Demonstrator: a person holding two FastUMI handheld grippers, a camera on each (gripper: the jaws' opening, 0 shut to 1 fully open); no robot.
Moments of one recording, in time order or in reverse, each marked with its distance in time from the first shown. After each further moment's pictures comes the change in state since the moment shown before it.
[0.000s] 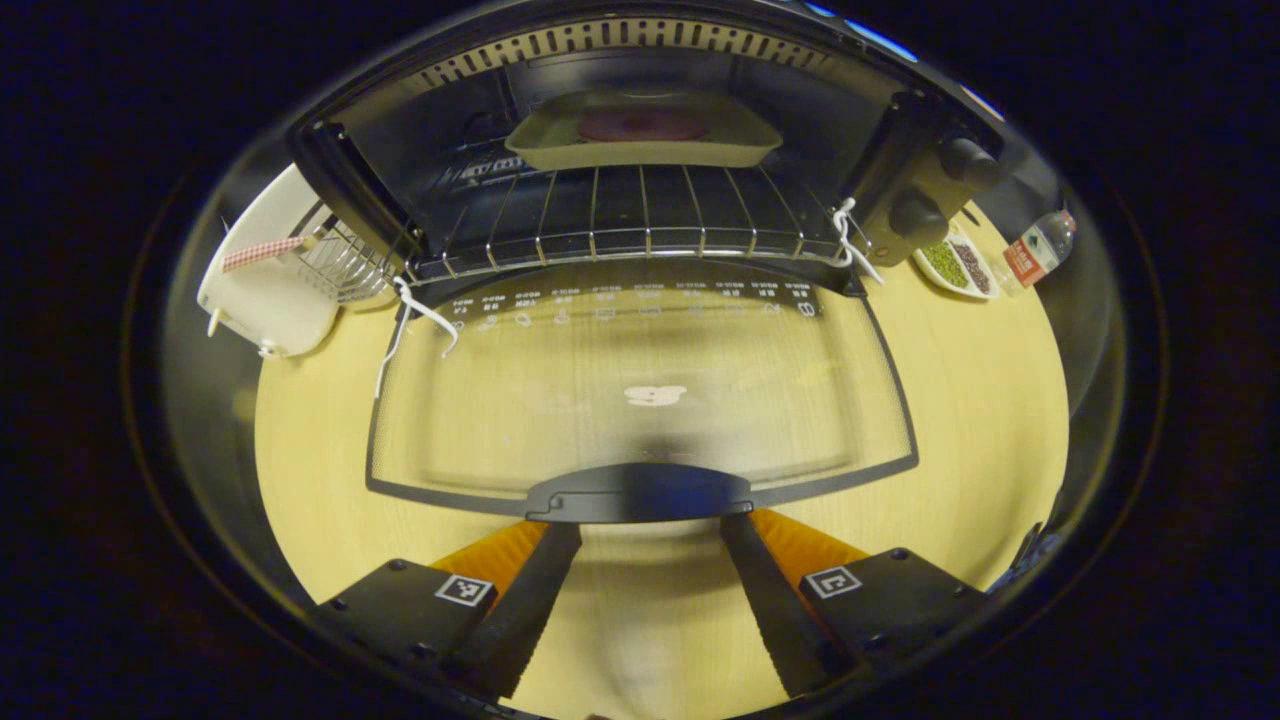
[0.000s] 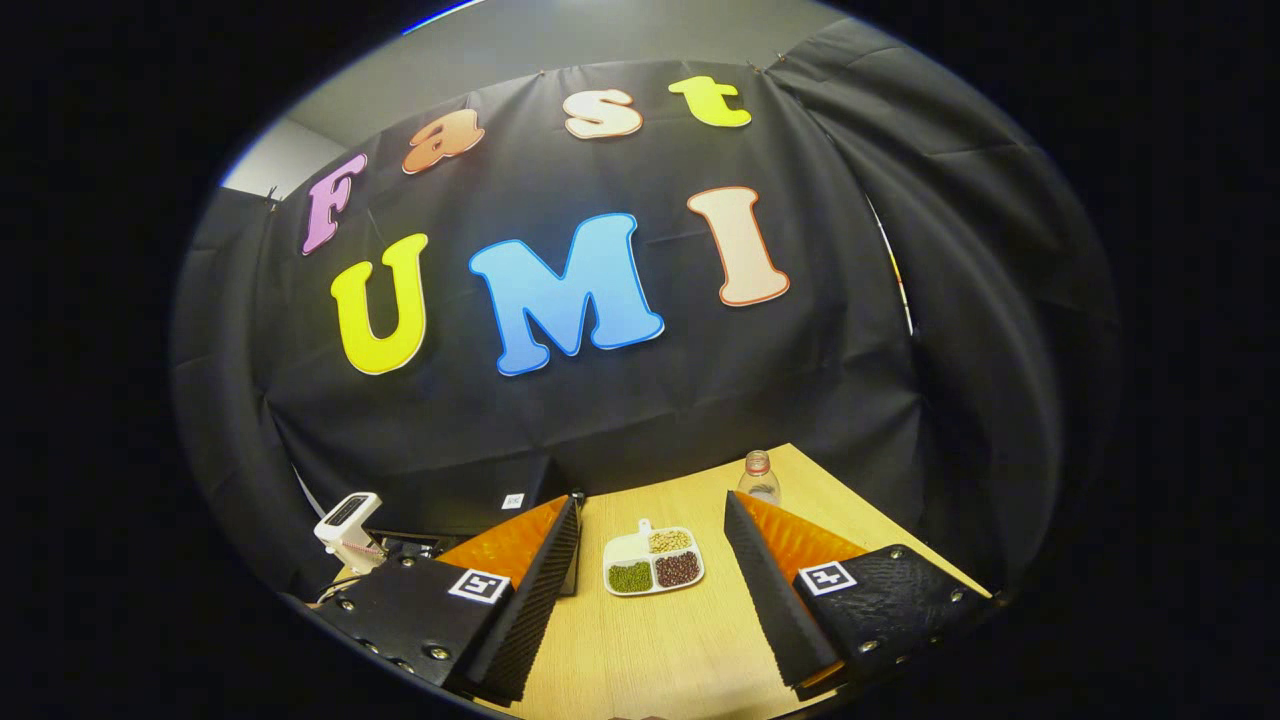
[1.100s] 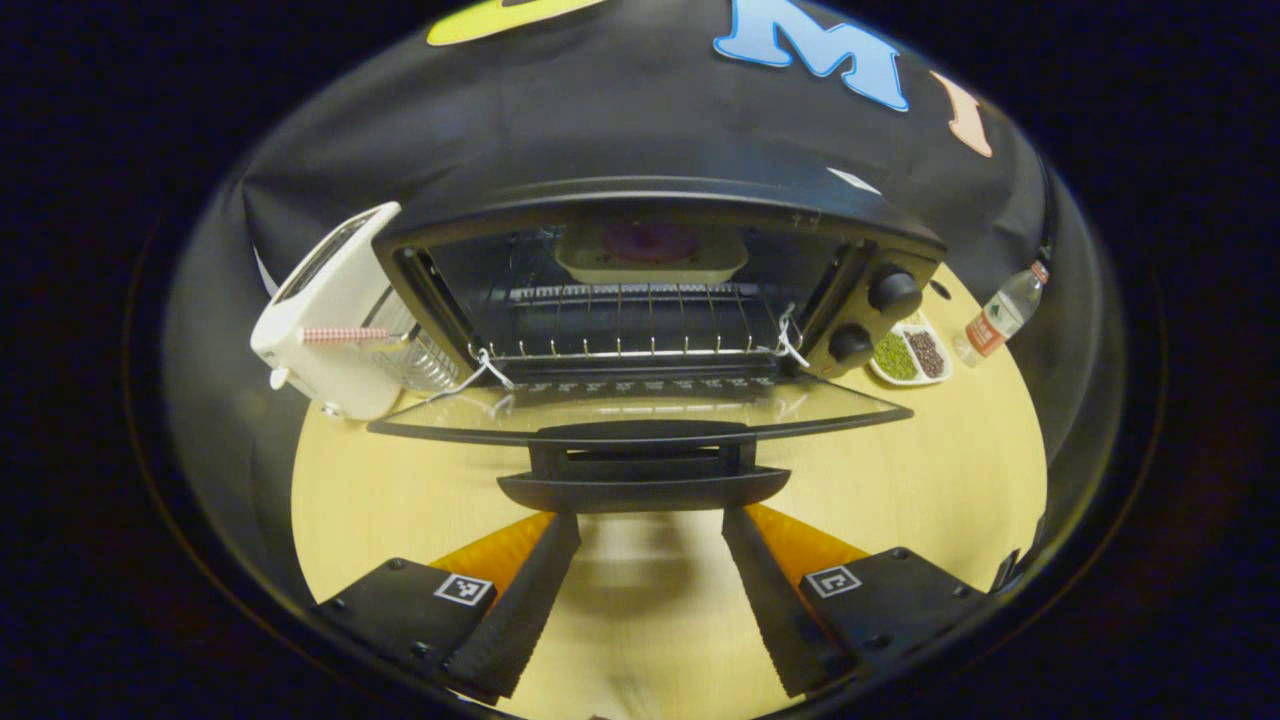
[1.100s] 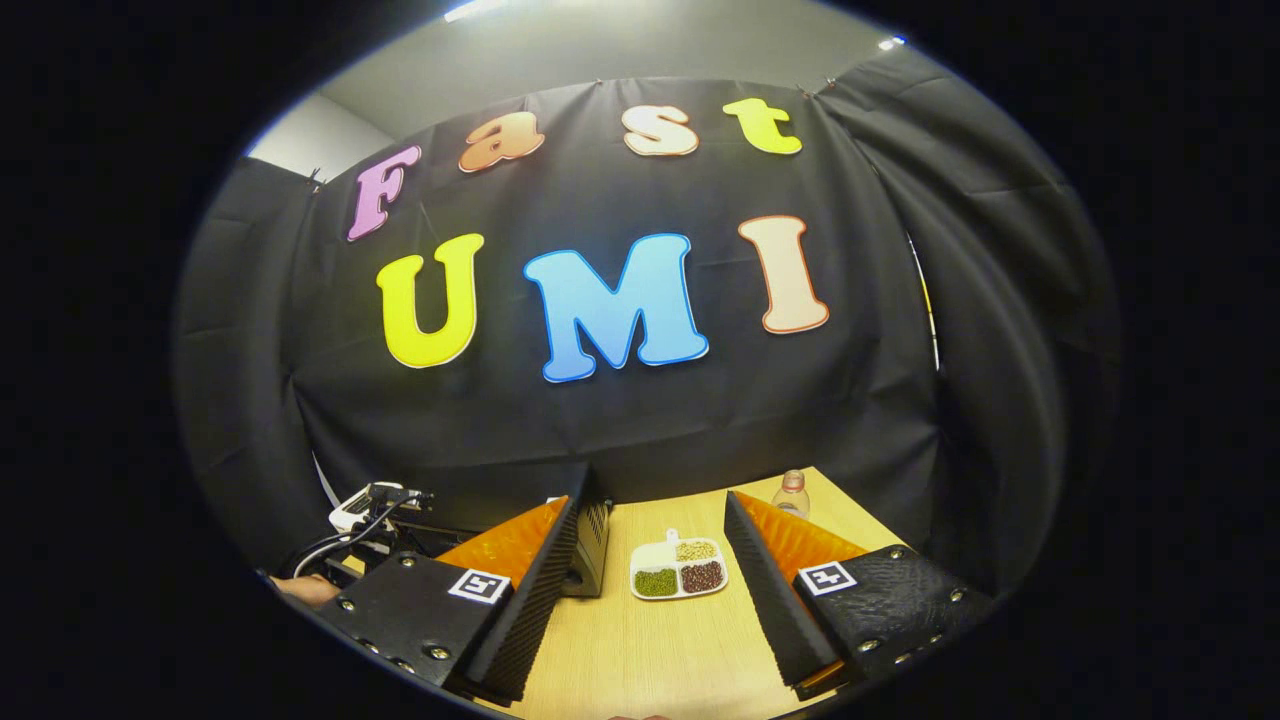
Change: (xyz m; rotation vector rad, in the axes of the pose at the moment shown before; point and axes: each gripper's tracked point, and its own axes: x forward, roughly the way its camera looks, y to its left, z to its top) left arm -0.066 0.001 0.037 0.001 -0.281 0.029; right arm -0.026 0.050 0.014 -0.106 -0.058 0.071
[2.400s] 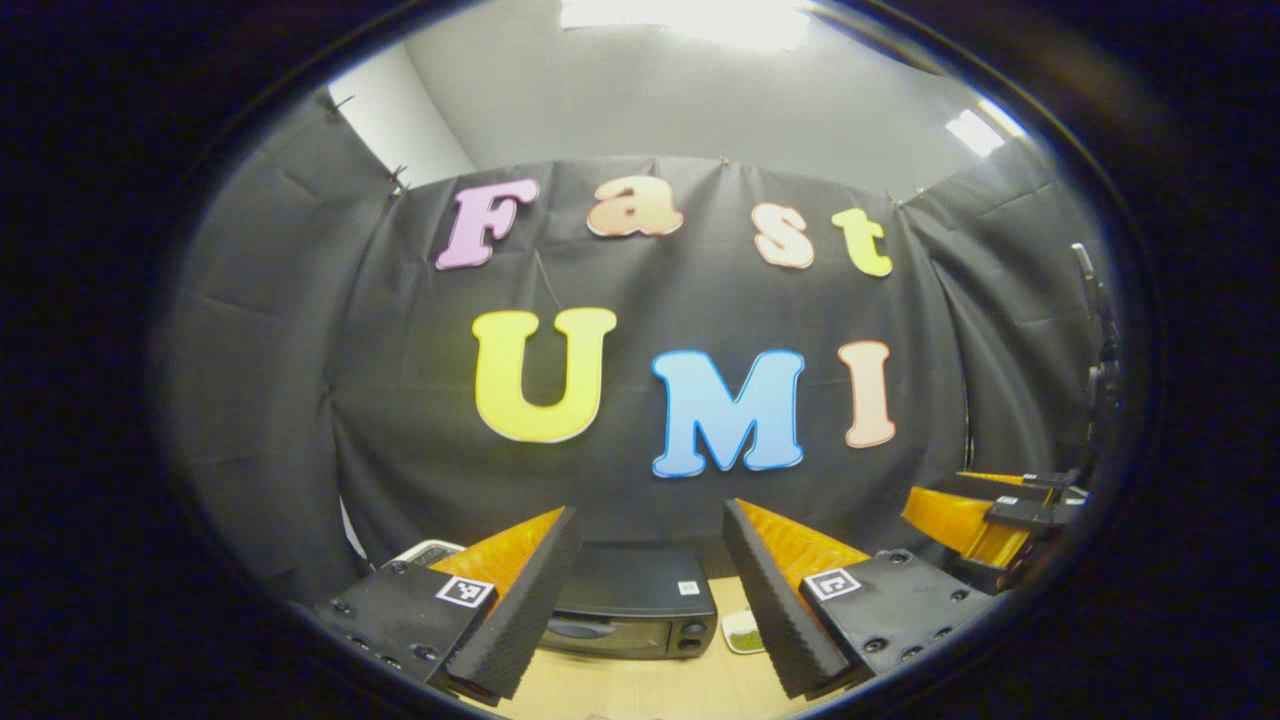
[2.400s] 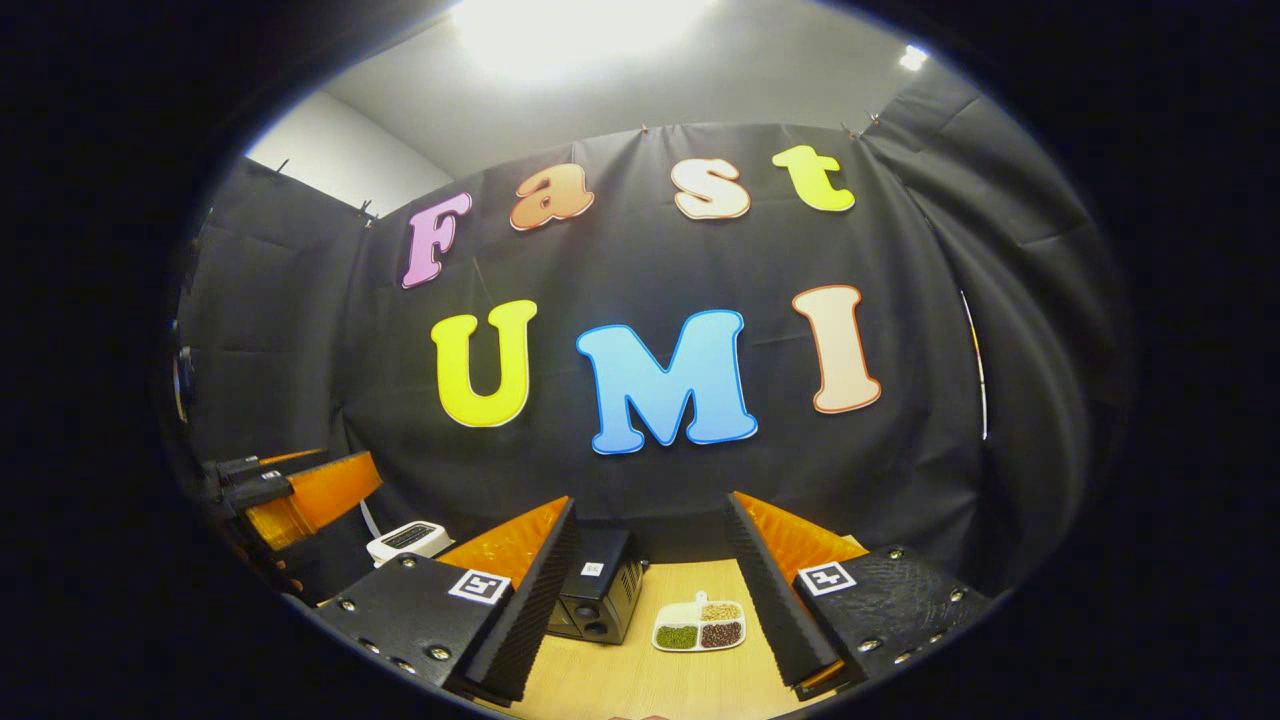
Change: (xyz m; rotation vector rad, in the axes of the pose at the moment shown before) left arm -0.384 -0.107 0.160 0.011 -1.085 0.052; right arm -0.004 0.017 0.090 -0.039 -0.160 0.164
